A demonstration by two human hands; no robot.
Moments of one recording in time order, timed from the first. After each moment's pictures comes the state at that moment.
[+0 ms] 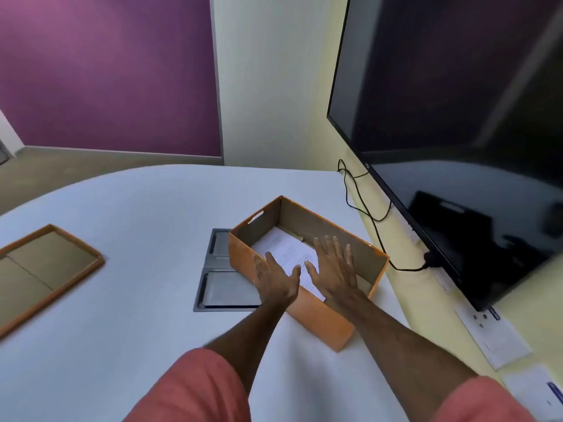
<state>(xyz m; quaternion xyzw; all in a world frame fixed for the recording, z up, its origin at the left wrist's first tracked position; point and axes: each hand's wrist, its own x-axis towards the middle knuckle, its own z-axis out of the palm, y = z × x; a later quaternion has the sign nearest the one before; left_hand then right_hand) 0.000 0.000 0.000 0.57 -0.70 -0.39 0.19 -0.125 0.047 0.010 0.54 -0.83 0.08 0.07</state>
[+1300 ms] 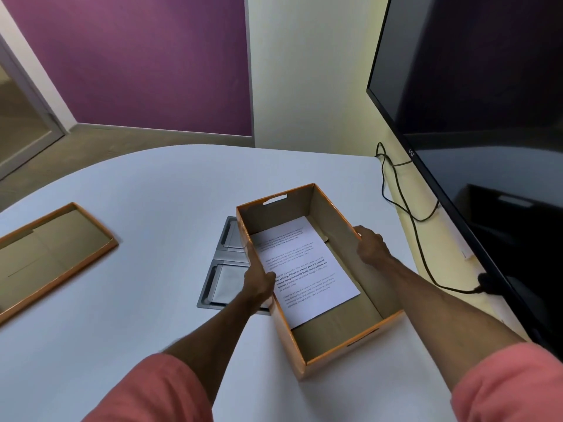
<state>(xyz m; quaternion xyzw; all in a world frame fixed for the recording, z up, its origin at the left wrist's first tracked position) 0.022 -0.047 -0.009 0.51 -0.60 -0.57 0.23 -0.245 -0.035 -0.010 0.46 -0.85 0.16 -0.21</state>
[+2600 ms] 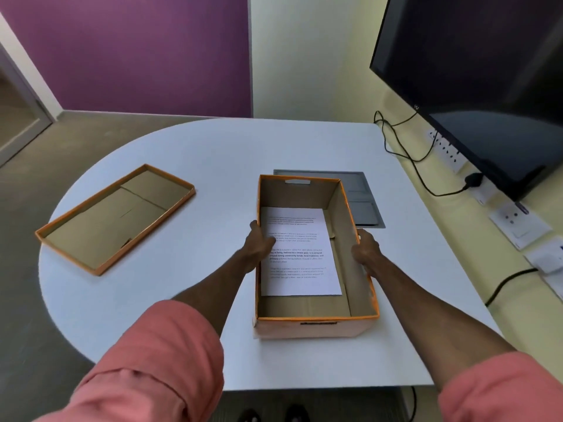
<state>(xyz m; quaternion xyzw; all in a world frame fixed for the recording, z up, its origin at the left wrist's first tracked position) 0.315 0.032 0.024 0.51 -0.64 -0.56 0.11 0.085 0.146 0.005 0.28 -0.89 0.26 -0.25</state>
